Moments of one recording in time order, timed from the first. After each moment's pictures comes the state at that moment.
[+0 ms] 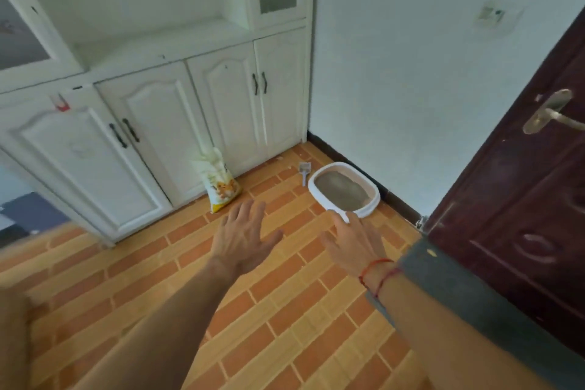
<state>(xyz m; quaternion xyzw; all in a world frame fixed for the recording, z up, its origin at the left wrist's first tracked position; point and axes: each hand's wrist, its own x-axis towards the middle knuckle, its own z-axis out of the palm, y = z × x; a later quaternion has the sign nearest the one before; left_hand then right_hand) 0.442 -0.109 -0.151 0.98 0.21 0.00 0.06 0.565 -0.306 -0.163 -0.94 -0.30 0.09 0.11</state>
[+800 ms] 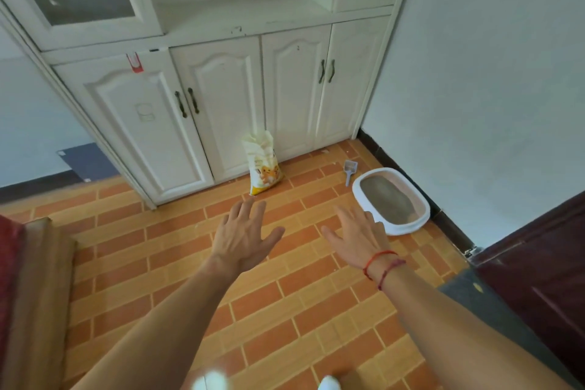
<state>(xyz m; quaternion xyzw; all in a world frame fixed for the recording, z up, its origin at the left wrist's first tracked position) 0.384 0.046 -0.194 0.95 0.31 -0.01 0.09 0.553 -0.126 -0.180 -0.92 -0.37 0.15 0.04</state>
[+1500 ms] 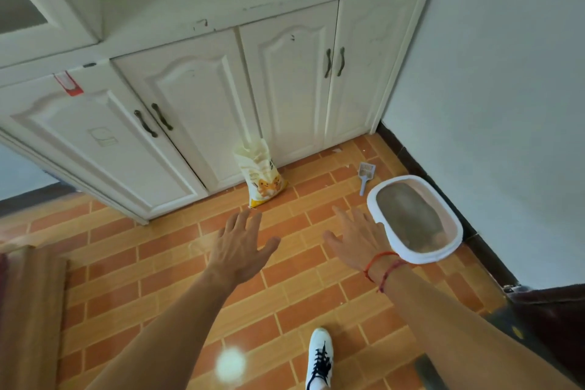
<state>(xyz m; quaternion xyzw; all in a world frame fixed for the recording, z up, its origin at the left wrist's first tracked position) 0.628 0.180 -0.246 0.92 0.36 -0.10 0.10 0.815 0.022 -0.227 -0.89 -0.40 0.23 0.04</state>
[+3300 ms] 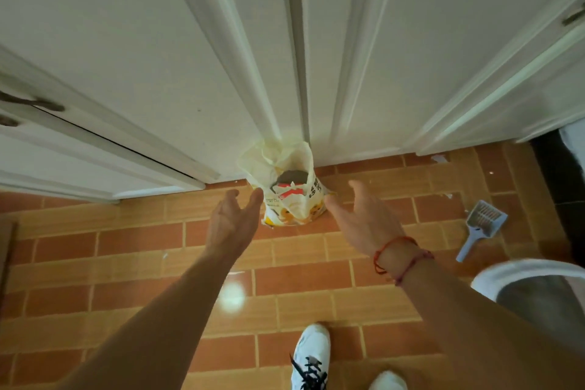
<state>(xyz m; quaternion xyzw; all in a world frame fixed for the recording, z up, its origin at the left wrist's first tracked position) 0.882 0.588 -0.613 0.60 0.70 0.00 0.38 1.074 0.500 -0.586 -0.82 -0.35 0.43 0.13</state>
